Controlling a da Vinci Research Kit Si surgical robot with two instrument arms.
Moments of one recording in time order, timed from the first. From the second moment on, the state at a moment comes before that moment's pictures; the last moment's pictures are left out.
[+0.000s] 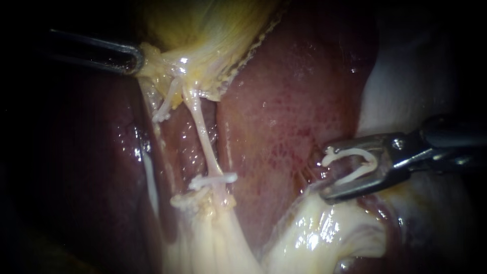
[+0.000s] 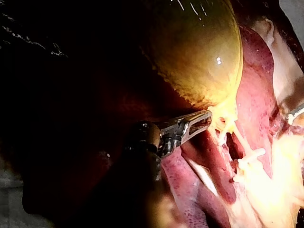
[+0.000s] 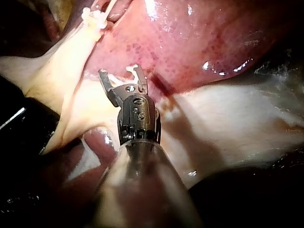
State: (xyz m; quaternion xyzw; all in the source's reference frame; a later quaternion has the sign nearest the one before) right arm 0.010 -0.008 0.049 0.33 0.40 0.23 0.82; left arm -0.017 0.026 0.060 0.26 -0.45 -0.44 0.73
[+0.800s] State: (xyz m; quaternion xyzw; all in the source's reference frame) right arm 0.017 -0.008 0.054 0.40 0.39 0.34 0.76; left arm -0.017 0.026 0.060 0.26 -0.45 -0.44 0.73
